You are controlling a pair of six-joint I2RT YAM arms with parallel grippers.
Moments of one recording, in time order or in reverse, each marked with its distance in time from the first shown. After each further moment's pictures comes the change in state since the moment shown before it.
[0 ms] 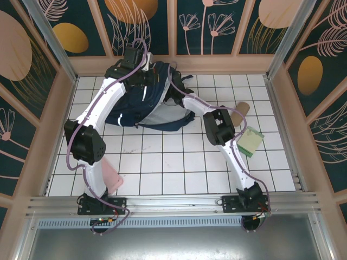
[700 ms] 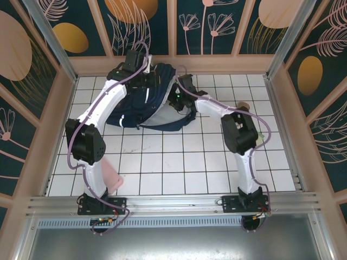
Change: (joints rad) left arm 0.003 -0.001 -0.081 0.085 0.027 -0.003; right arm -0.007 -0.483 -0.555 -0.195 0.158 -0.149
